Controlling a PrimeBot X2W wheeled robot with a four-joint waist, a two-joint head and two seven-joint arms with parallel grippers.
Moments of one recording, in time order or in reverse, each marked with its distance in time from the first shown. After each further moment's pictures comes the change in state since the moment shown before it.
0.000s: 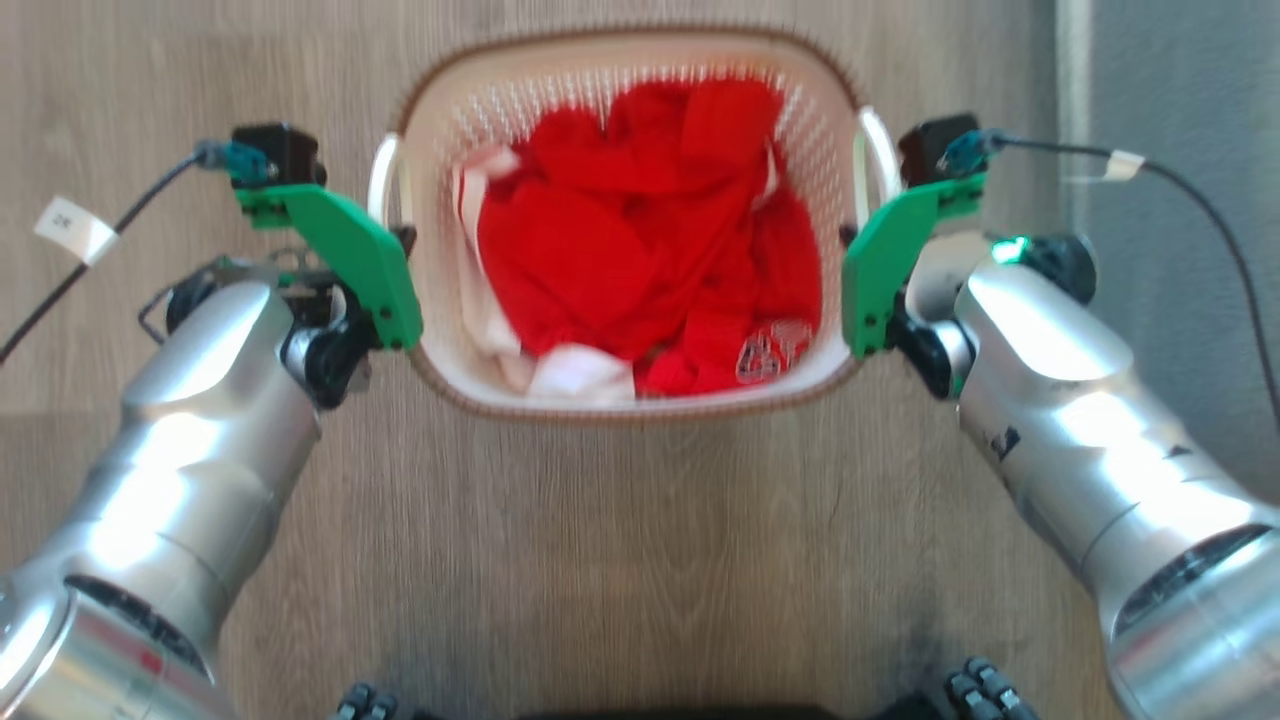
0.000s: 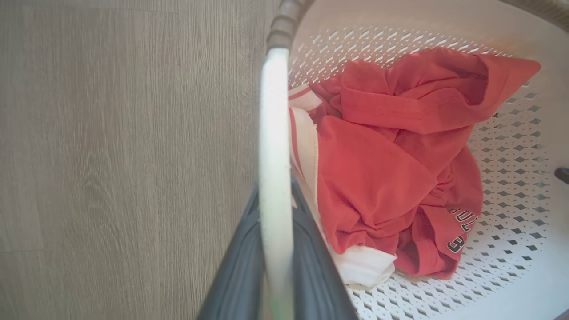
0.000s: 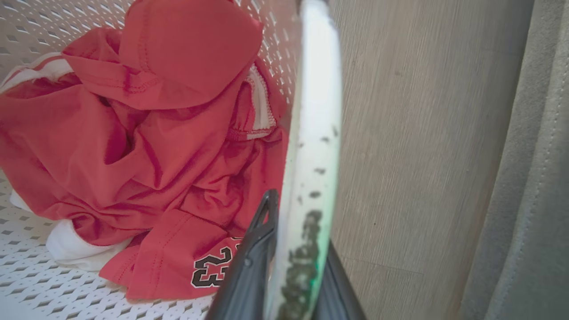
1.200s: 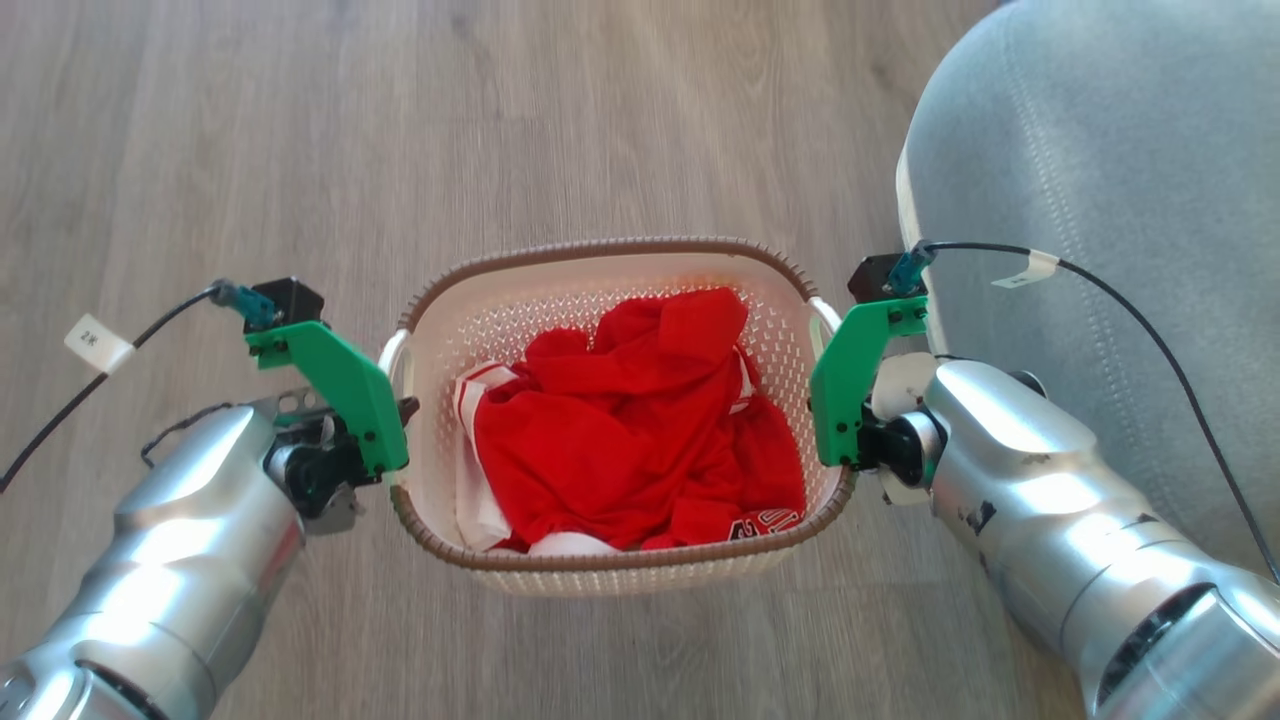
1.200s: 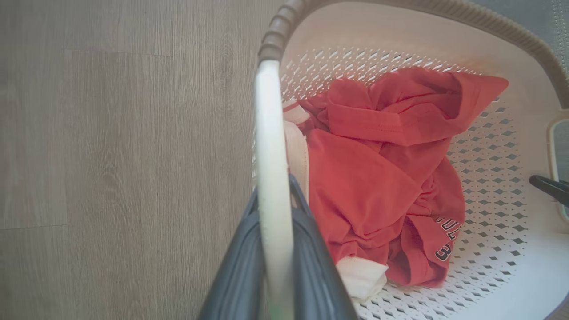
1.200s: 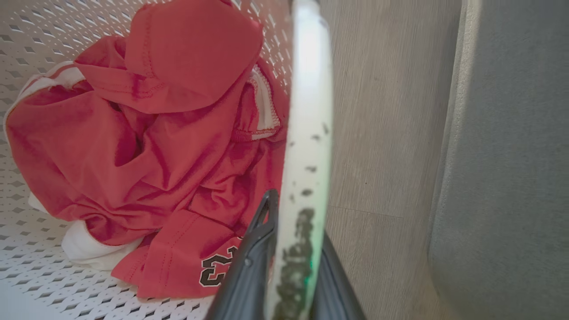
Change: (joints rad) left arm 0.163 0.047 -0.066 0.006 -0.169 -0.009 0.195; right arm 0.108 0.019 0.181 0.011 0.269 -0.004 0.276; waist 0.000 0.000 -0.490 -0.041
